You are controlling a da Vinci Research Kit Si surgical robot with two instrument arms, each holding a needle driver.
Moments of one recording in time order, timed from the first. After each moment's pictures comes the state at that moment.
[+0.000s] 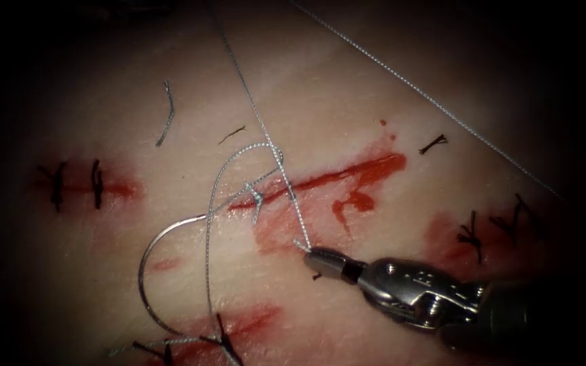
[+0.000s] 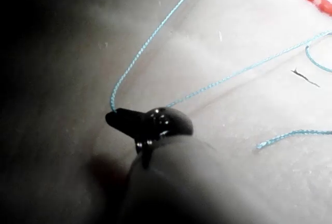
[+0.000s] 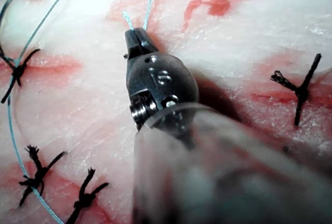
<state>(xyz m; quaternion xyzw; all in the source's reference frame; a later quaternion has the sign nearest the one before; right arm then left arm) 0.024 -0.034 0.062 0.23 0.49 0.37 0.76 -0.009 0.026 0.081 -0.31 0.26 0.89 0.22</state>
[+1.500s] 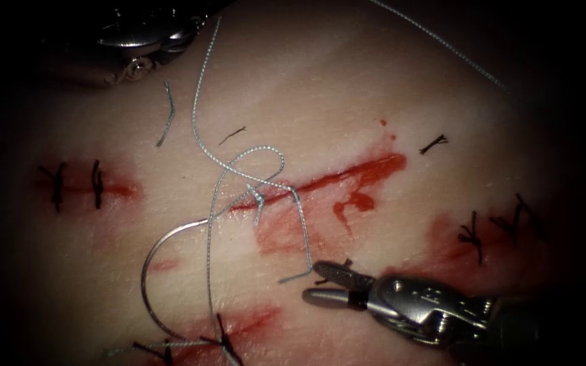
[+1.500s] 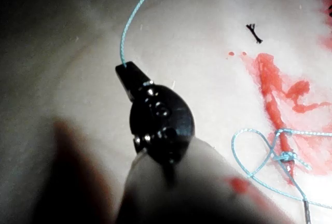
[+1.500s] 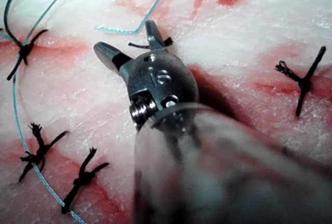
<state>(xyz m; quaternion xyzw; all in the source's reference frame) 0.025 -0.031 0.060 0.20 0.55 0.35 0.74 -0.017 0.018 0.068 -0.54 0.00 0.72 0.44</state>
